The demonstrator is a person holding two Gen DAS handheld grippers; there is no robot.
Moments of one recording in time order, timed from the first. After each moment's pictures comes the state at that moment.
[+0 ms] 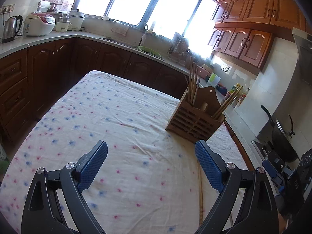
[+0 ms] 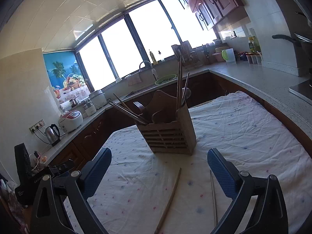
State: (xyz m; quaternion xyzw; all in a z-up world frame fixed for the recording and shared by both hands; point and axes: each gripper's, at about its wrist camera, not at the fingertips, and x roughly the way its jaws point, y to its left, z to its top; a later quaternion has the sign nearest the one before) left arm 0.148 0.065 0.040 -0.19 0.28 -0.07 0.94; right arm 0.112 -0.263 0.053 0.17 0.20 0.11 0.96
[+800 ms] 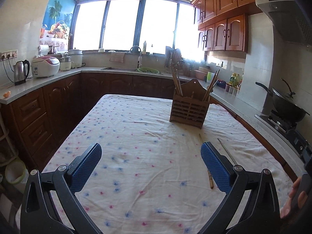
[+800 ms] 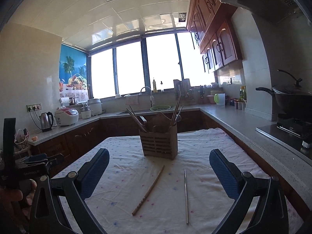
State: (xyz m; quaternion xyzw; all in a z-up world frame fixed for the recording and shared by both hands) left arm 0.001 0.033 0.042 -0.06 0.20 -0.04 0.98; right arm -0.049 -0.245 0.057 0.05 0.08 0.06 0.99
